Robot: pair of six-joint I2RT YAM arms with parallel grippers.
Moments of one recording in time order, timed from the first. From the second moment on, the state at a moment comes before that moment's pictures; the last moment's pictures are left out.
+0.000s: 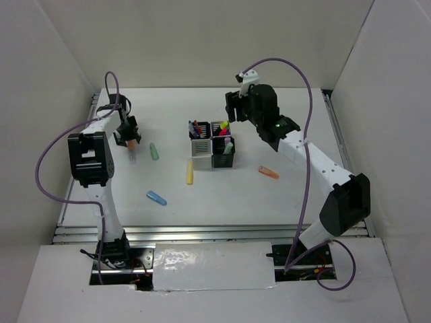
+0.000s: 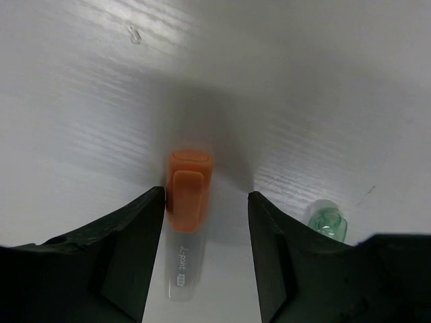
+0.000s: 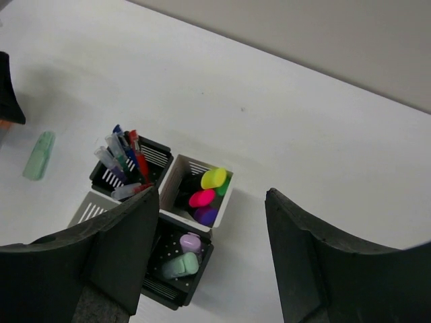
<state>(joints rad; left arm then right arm) 0.12 2.16 1.71 -0.71 -0.05 -0.26 0.50 1.54 1.40 -0.13 0.08 0.01</state>
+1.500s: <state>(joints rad) -0.40 1.67 1.24 0.45 0.67 -0.10 0.10 1.34 1.26 -0.28 0.04 0.13</state>
